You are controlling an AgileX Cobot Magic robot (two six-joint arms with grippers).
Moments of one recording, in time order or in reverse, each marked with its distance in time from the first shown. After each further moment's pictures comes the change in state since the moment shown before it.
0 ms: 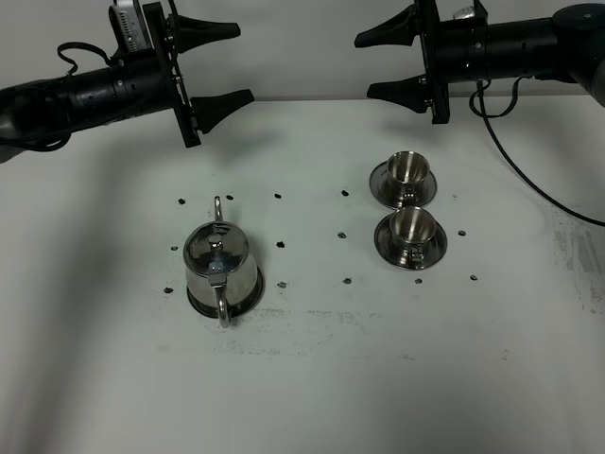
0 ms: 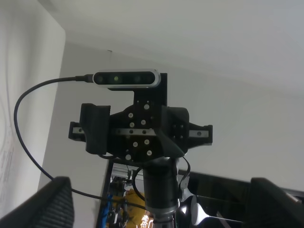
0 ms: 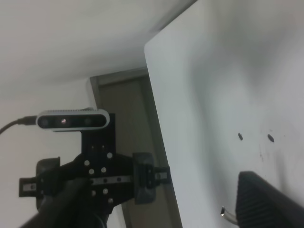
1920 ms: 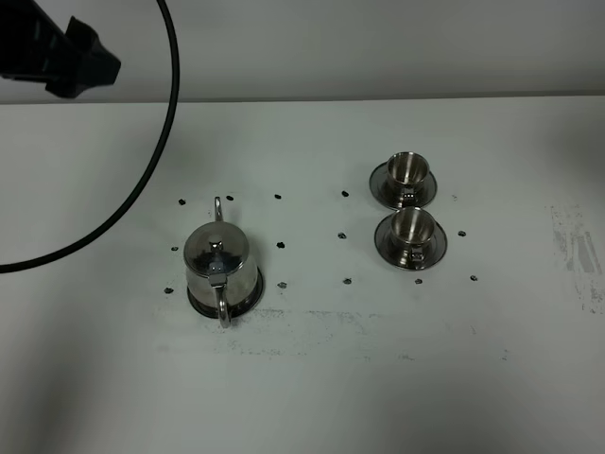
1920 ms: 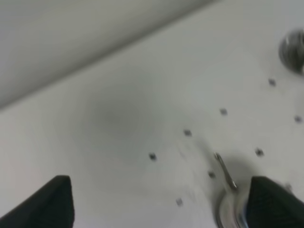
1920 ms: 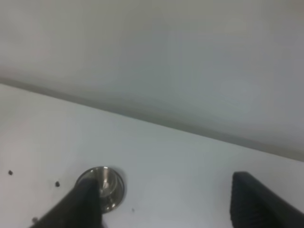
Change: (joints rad) left arm -0.140 -0.902 0.304 1.552 -0.362 0.102; right arm 0.080 -1.305 0.732 -1.273 -0.351 -0.133
